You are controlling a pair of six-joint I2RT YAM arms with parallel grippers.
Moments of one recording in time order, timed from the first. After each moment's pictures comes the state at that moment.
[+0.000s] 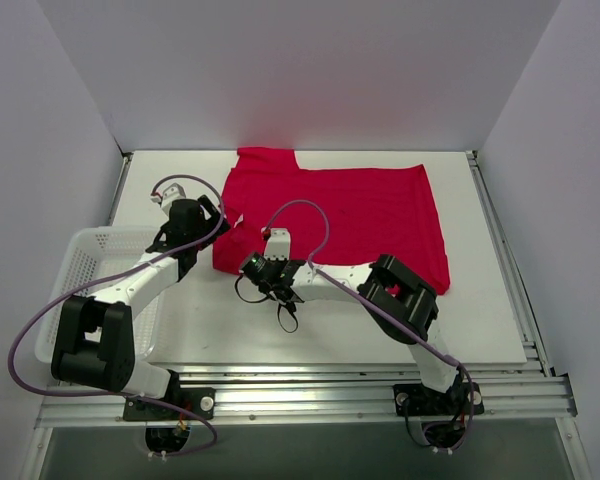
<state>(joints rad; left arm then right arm) -0.23 1.45 0.85 0.01 -0.23 -0.75 1.04 2.07 1.35 -0.24 0.55 0.86</state>
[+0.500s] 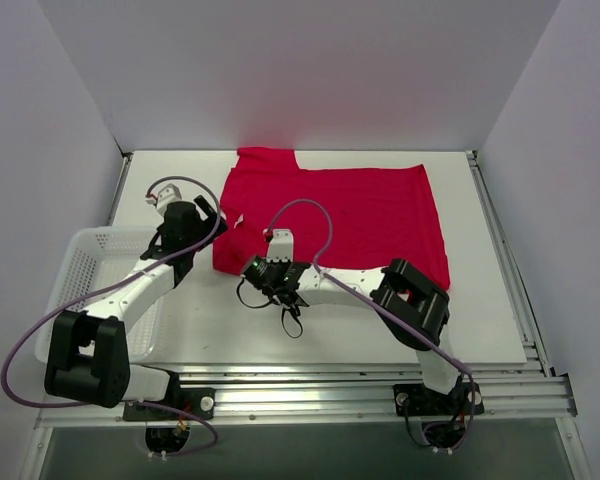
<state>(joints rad) -0.23 1.38 0.82 0.01 -0.23 -0.75 1.06 2.00 1.32 -0.31 0.60 0.86</state>
